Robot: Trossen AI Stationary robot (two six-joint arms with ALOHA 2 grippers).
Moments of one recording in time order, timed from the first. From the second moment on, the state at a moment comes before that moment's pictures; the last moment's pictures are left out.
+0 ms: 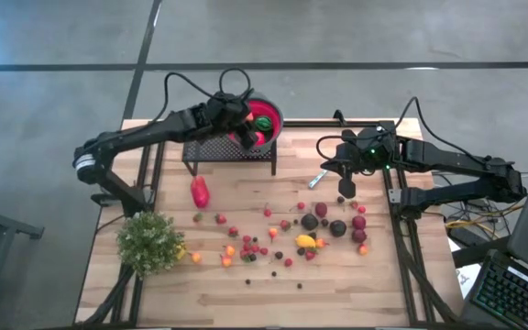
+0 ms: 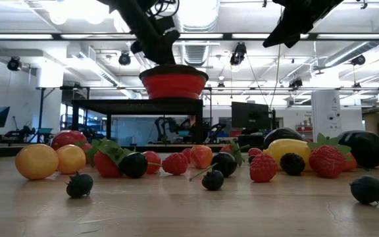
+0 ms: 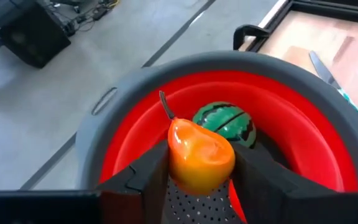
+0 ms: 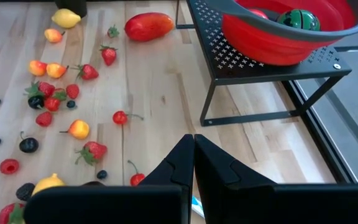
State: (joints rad) left arm 0.42 1.50 1.39 -0.47 -0.37 0.02; right arm -0.24 0.98 0.93 -0.56 -0.05 -0.08
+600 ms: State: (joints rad) left arm 0.41 1.49 1.45 -0.52 -0.30 0.03; right arm -0.23 0.74 0.93 -0.66 -0.08 0.06
